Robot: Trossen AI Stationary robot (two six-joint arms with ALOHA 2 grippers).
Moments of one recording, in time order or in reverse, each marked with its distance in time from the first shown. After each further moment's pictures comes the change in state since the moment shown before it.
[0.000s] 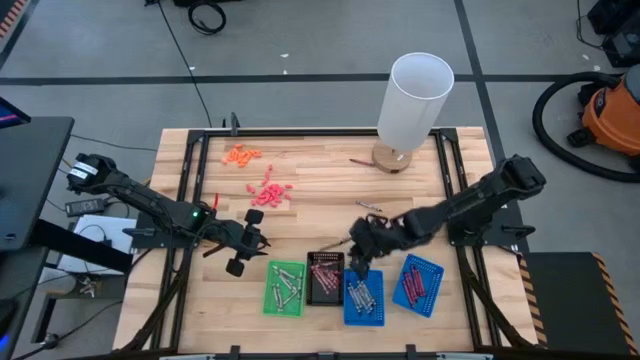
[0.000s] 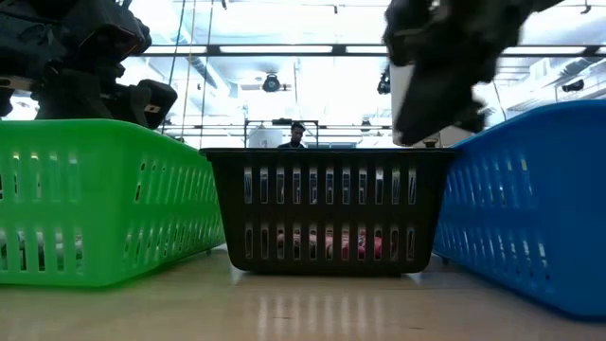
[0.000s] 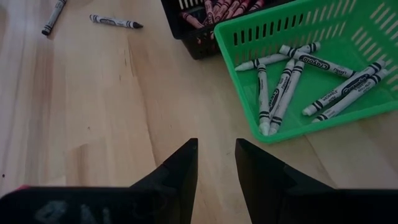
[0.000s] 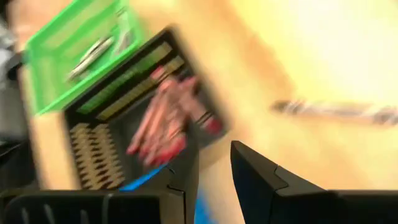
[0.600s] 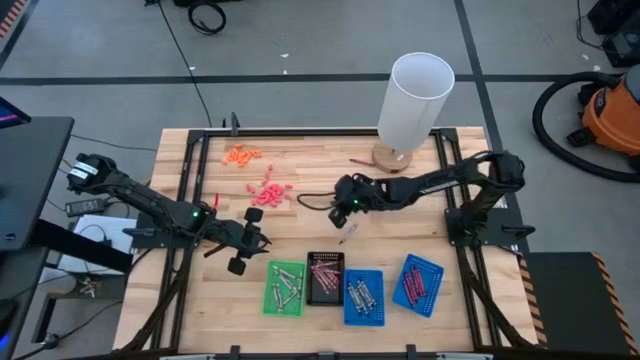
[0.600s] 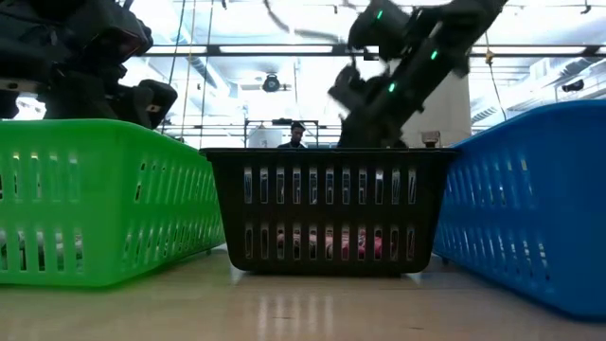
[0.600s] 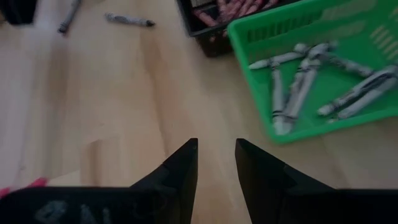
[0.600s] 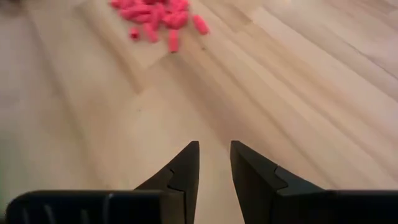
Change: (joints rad) left arm 0.000 0.000 0.000 -0.001 -0.040 -0.005; right arm -0.384 0.119 0.002 0.223 0.082 -0.370
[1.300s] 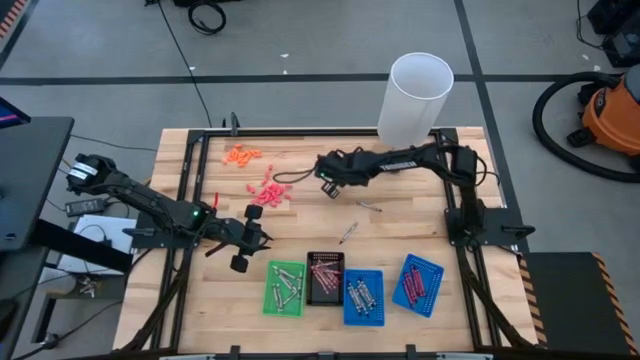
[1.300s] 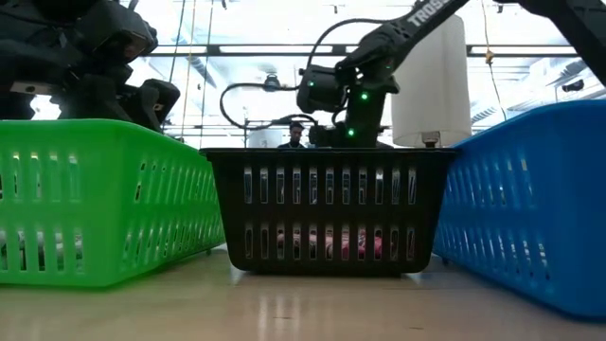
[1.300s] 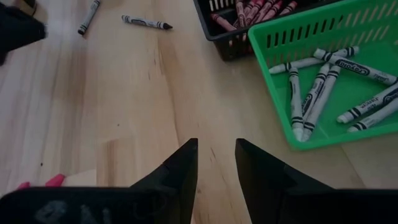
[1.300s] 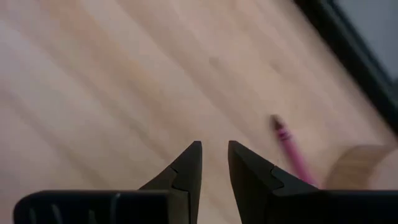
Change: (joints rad) left arm 0.017 0.000 0.000 0.015 -0.041 0.003; right arm -0.208 0.341 0.464 -0.582 0.222 -0.111
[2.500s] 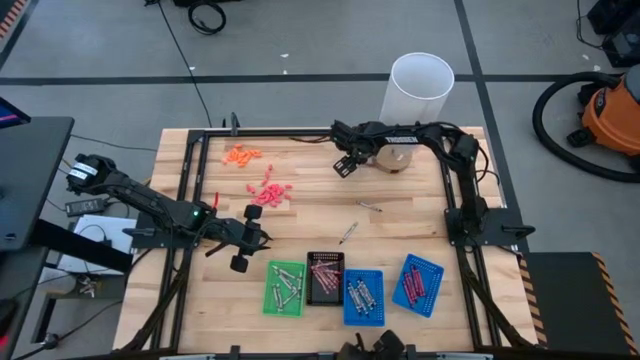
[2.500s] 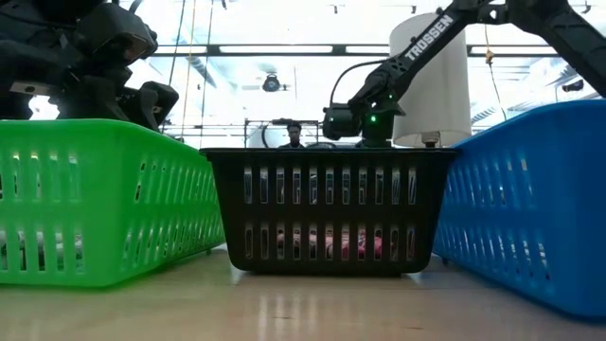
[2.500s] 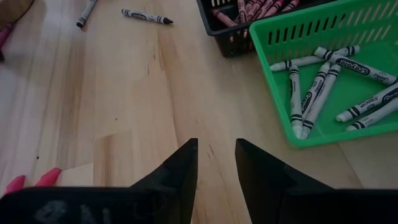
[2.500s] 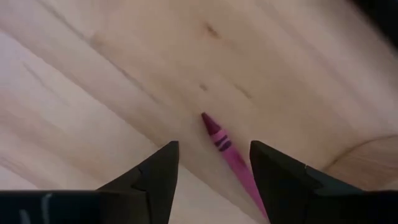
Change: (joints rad) left arm -0.001 0.000 0.000 -0.012 0.000 -0.027; right arm -0.290 0.036 0.029 -0.070 -0.327 -0.093
